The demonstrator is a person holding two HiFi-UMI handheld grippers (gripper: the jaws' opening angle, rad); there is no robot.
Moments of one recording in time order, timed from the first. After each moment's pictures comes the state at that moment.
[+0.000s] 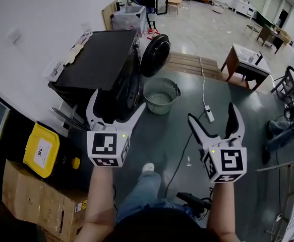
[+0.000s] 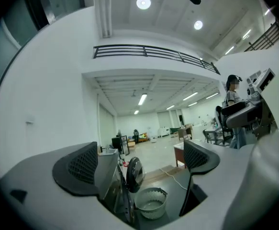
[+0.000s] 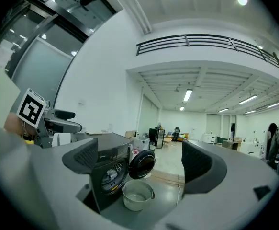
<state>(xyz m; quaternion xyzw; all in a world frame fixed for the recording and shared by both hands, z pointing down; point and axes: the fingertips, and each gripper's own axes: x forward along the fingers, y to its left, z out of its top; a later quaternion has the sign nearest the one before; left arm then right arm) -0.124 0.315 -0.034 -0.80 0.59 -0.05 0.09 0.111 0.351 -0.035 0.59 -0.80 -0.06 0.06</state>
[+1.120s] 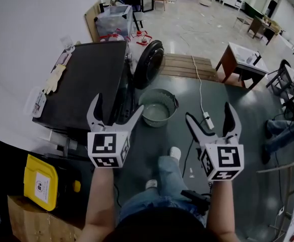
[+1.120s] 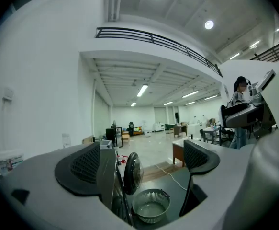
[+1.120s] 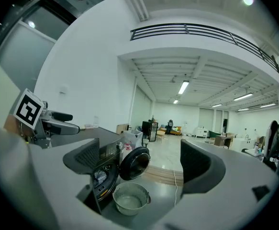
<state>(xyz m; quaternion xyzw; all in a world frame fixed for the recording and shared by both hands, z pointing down) -0.158 0.106 0.001 -0.83 0.56 -0.07 0.02 0.076 0.159 -0.018 0.63 -0.77 -0.03 0.10</state>
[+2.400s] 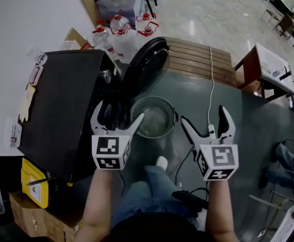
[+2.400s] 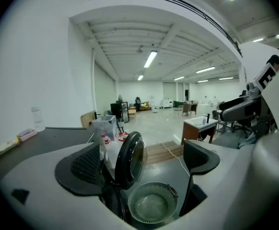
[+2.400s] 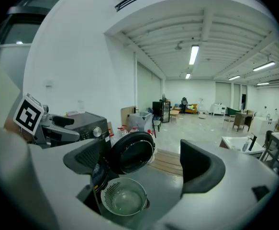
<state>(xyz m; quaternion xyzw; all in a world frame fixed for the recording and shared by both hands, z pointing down) -0.048 -0.171 0.134 -0.78 0.59 -0.19 -0.08 0.180 -0.163 0.107 0.54 -0.82 0.09 0.15</state>
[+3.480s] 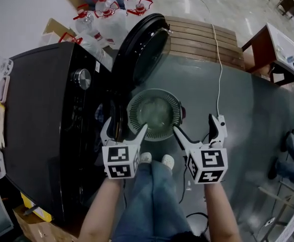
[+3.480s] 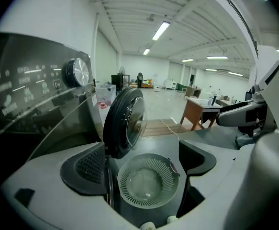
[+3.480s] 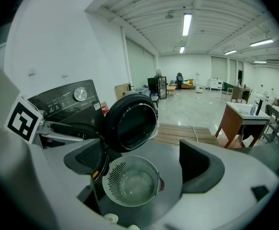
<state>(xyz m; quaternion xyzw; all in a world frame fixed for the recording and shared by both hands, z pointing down) -0.058 -0.213 0.356 -0.75 0.57 -0.26 -0.21 0.140 -0.214 0.322 0.54 -0.78 0.21 0.21</state>
